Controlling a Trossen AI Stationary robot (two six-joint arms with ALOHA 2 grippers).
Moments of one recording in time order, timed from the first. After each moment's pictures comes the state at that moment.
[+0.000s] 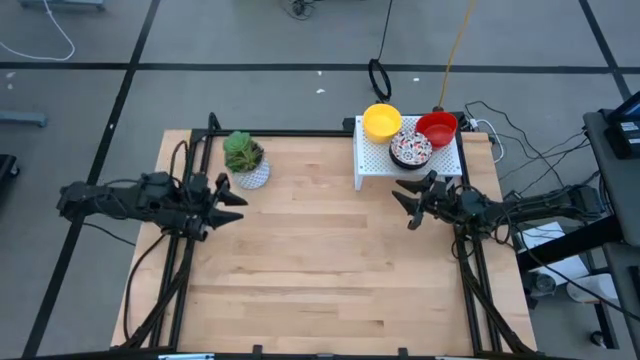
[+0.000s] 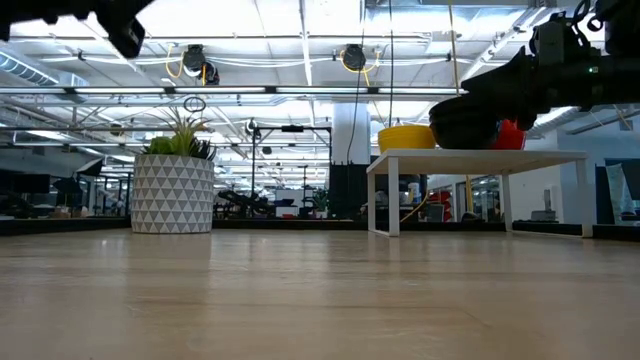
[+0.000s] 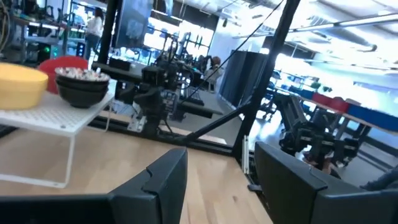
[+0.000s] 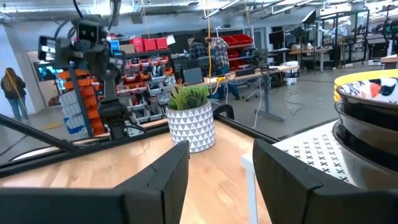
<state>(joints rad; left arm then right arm) -0.06 0.37 0.39 0.08 0.10 -0.31 0.04 0.55 0.02 0.66 0.44 0.11</state>
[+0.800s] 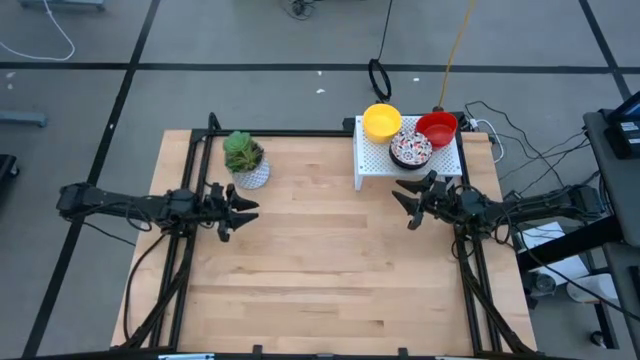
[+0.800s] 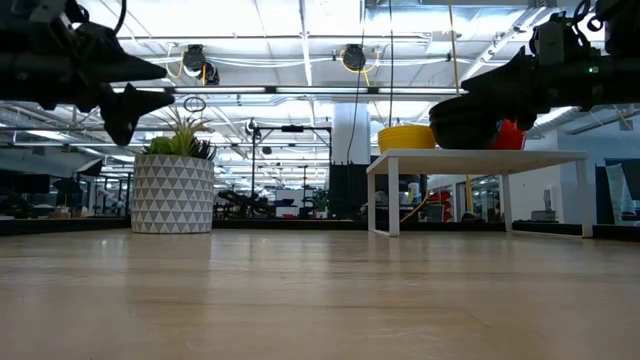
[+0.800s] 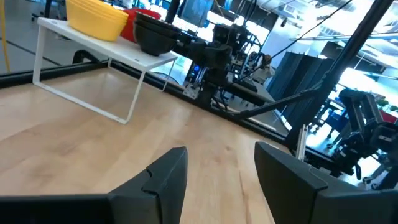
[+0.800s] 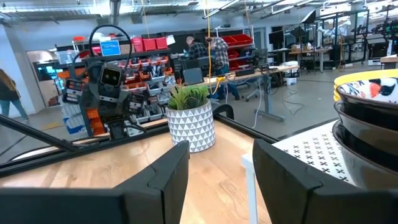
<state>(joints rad) -0.06 0.37 0.01 0.38 -0.11 -0.42 0.04 0.55 0.02 0.66 0.44 0.11</state>
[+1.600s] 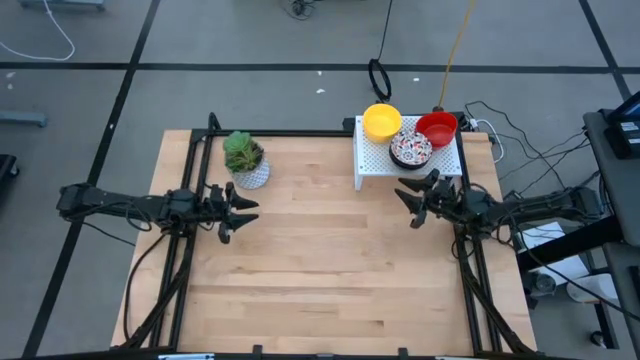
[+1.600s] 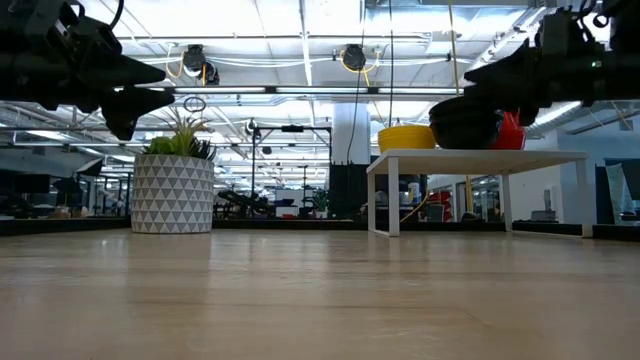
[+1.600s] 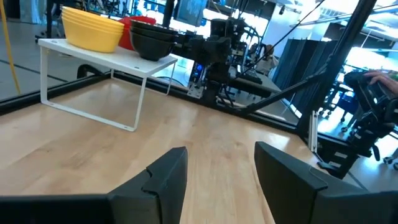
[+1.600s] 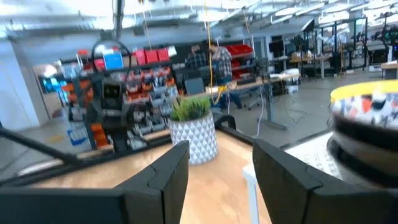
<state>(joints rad) -0.06 0.37 0.02 0.36 -0.11 -0.30 0.04 0.51 0.02 0.65 0.44 0.11</state>
